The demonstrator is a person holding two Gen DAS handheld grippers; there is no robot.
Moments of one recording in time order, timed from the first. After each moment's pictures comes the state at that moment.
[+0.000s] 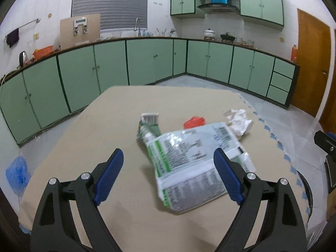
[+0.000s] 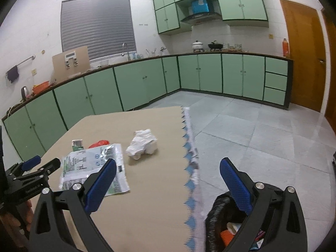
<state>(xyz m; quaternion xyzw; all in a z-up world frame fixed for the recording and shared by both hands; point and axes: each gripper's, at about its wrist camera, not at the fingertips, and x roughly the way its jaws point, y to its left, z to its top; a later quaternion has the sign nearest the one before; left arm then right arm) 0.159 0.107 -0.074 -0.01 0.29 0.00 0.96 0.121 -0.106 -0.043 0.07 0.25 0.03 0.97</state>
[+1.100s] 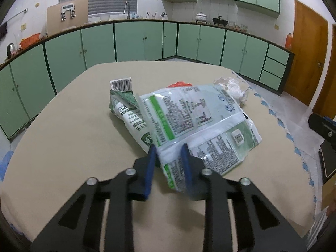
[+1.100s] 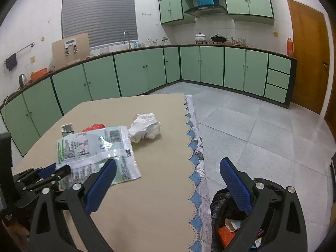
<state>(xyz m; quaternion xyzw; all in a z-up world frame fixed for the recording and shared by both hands) 0.170 0.092 -0.121 -0.01 0.34 -0.03 0.94 0.134 -0.100 -0.064 0.04 0.27 0.02 0.96</state>
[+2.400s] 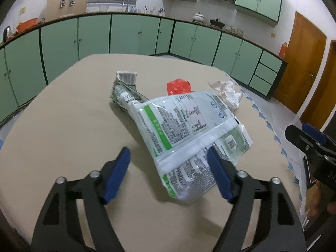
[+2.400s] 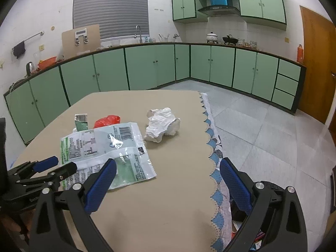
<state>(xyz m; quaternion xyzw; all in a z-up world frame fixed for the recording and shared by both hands) 0.173 0.108 -0.126 -0.06 0.36 -0.07 0.93 0.139 -0.067 -0.068 0.01 0.29 0.05 0.96</state>
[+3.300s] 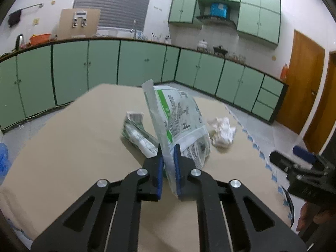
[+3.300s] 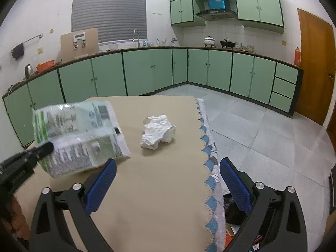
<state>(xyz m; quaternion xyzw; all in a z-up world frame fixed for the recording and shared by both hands) 0.141 0.114 -0.078 -0.08 0.25 -0.04 0.96 0.138 -0.066 -0.057 0.01 0.27 0.04 0.96</state>
